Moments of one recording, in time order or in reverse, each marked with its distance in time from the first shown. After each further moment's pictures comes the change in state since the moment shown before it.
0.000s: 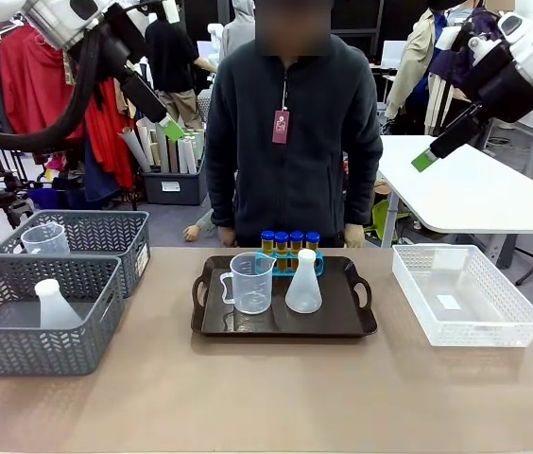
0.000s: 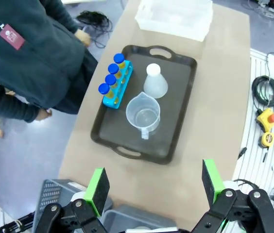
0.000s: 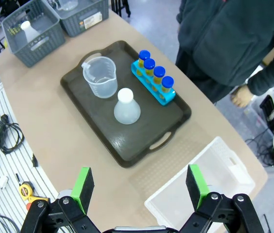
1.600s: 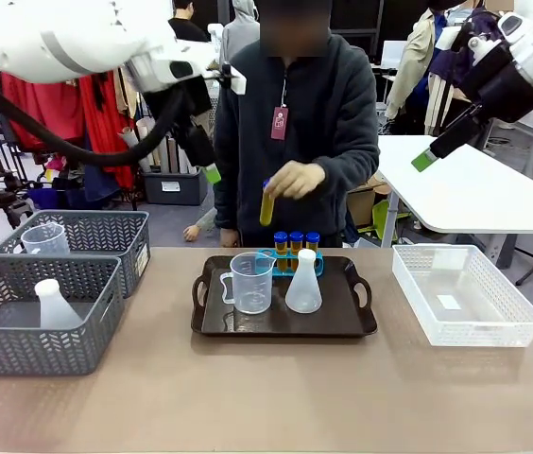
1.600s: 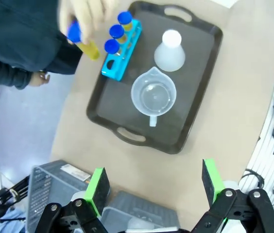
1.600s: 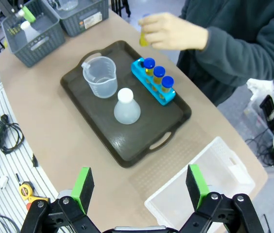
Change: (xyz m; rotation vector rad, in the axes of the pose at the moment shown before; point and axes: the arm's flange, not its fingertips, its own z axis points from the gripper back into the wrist) left arm 0.034 0.019 -0.103 0.050 0.256 0.079; right arm 0.000 0.000 0.000 0.000 0.000 0.000
